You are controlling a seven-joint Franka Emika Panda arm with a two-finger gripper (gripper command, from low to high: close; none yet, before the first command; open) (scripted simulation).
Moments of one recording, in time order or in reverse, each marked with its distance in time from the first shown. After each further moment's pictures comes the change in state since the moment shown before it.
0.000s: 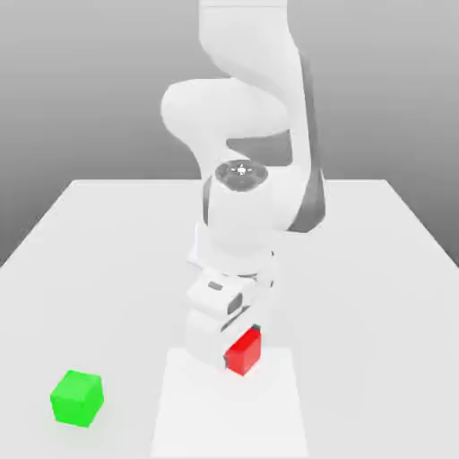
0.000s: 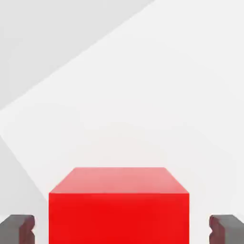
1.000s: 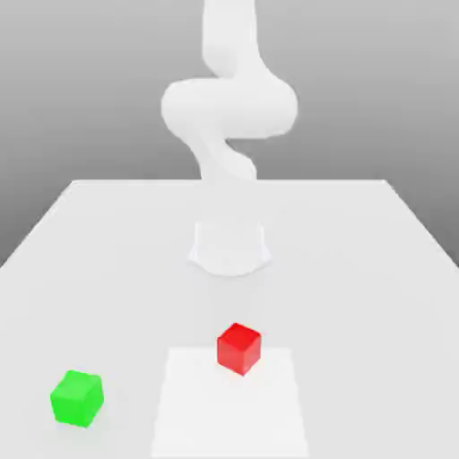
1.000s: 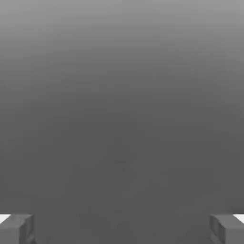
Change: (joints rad) arm -0.108 -0.905 0.044 0.540 -0.124 -0.721 0.921
